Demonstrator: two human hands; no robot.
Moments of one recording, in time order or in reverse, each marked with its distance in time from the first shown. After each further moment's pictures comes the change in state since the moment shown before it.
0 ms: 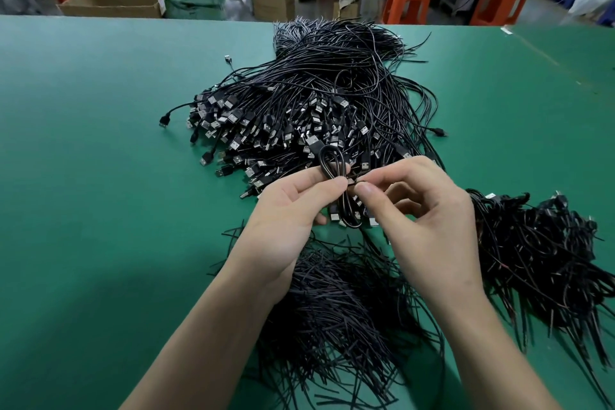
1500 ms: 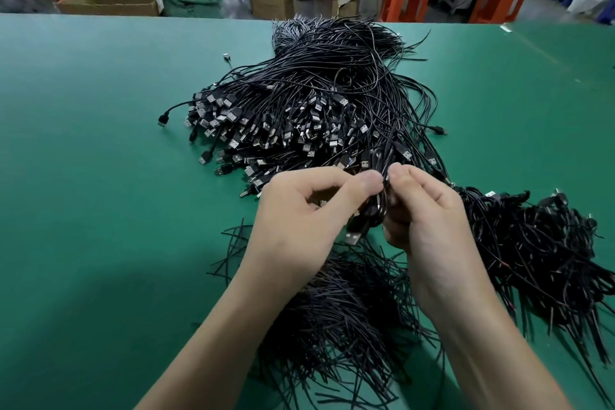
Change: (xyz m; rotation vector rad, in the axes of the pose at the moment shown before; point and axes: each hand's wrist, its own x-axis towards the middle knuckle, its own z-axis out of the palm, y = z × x) left_hand -0.020 0.024 0.019 0.298 0.059 0.314; right_hand -0.001 -0.006 0.002 0.367 0.008 0.454
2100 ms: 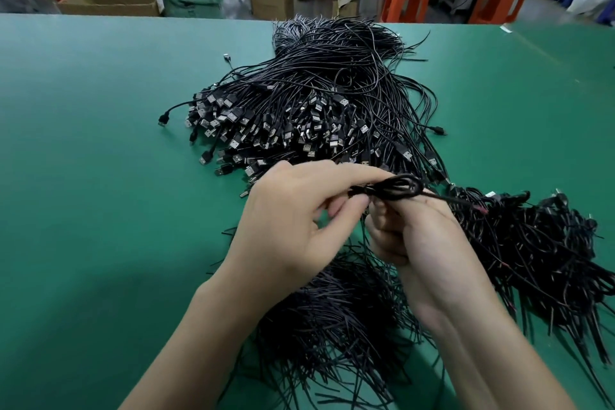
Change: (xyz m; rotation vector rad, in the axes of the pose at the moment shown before) left_hand 0.006 -0.003 -0.016 0.565 -0.033 0.472; right_hand -0.011 -0.012 0.013 0.159 -0.062 0.185
